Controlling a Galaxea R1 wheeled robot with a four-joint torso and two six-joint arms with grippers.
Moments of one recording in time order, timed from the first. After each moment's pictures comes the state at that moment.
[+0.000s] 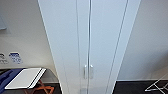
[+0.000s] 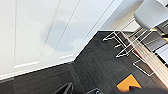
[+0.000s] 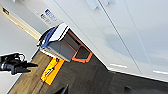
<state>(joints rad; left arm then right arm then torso) 1.05 2.03 -1.32 0.48 -0.13 -0.29 -0.91 2.06 -1.17 -0.35 0.02 0.26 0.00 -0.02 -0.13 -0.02</state>
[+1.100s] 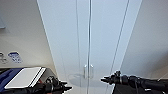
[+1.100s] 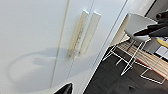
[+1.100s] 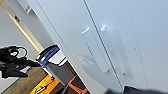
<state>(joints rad) 0.54 2.15 -1.30 0.43 0.11 -0.32 -0.46 2.38 -1.41 -0.30 -0.11 0.31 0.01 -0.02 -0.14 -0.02</state>
